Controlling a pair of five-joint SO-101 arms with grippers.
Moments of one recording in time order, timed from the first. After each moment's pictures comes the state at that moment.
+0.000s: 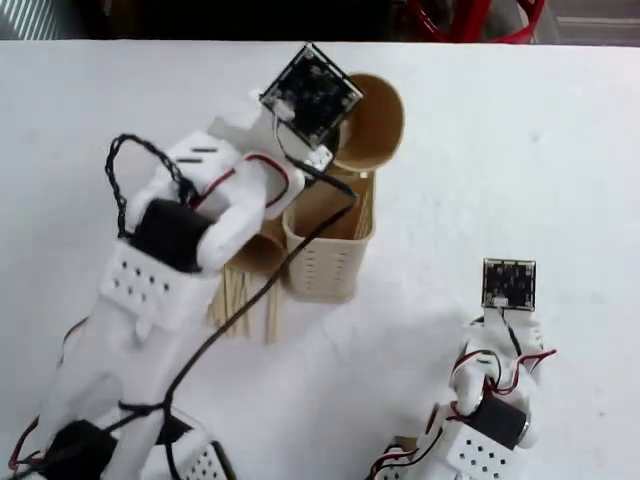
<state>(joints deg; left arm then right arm) 21.1 -23.6 4.0 55.7 -21.3 26.3 -102.7 96.4 58.4 27.0</state>
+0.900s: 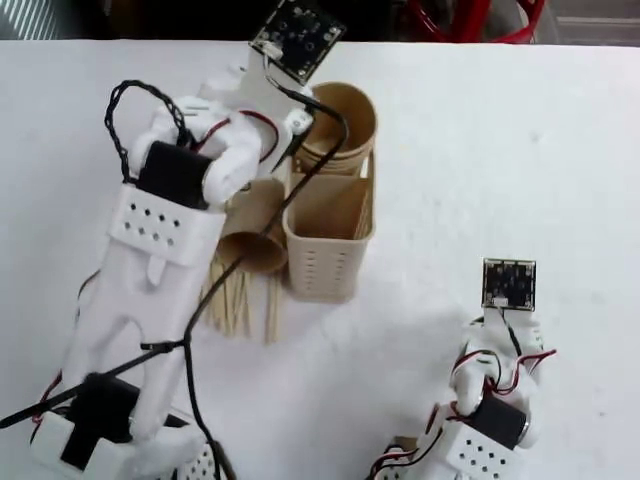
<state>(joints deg) 15.6 -10.1 -10.9 66.6 -18.8 26.3 -102.7 96.4 58.4 27.0</state>
